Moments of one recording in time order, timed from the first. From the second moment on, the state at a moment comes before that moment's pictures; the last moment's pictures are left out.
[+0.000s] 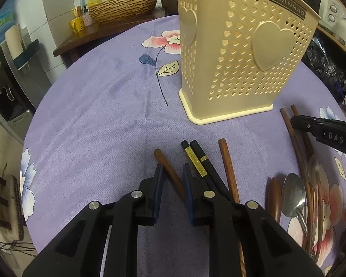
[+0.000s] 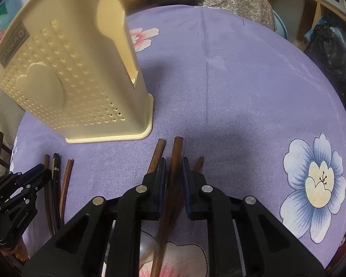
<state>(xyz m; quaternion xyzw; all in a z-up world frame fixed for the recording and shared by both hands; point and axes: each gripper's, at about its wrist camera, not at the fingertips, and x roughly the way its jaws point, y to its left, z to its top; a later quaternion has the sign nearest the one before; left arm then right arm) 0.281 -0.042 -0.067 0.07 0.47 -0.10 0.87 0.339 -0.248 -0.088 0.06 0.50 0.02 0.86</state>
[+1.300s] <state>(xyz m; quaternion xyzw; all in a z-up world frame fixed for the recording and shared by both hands) 0.205 0.018 0.092 0.00 0.23 -0.11 0.97 0.187 -0.304 0.090 0.04 0.25 0.07 0.97</state>
